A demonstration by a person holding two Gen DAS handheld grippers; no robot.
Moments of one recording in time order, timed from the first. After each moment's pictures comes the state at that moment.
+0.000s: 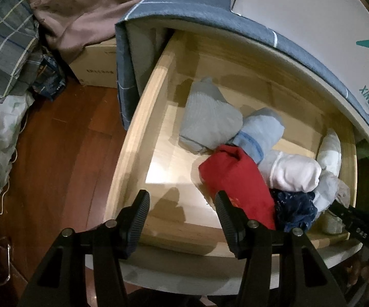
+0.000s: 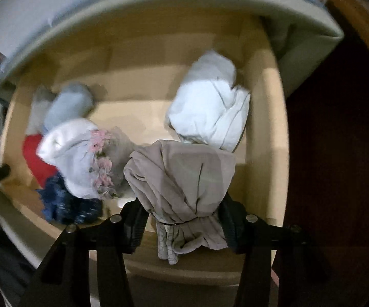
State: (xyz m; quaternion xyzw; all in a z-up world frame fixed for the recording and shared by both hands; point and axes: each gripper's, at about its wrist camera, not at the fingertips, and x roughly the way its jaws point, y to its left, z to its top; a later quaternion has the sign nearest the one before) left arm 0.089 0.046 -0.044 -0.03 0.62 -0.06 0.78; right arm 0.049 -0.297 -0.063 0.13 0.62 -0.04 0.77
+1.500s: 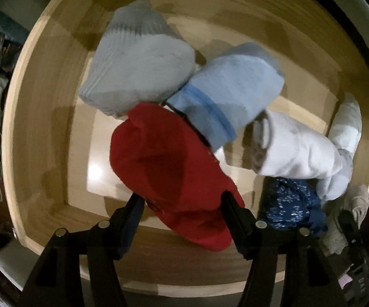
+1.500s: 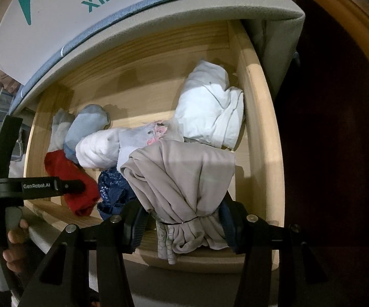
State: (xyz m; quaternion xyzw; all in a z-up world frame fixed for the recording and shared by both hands) left arm 0.119 -0.041 -0.110 0.01 0.75 -0.07 0.66; right arm 0.022 -0.305 -0.045 0.20 0.58 -0.03 0.79
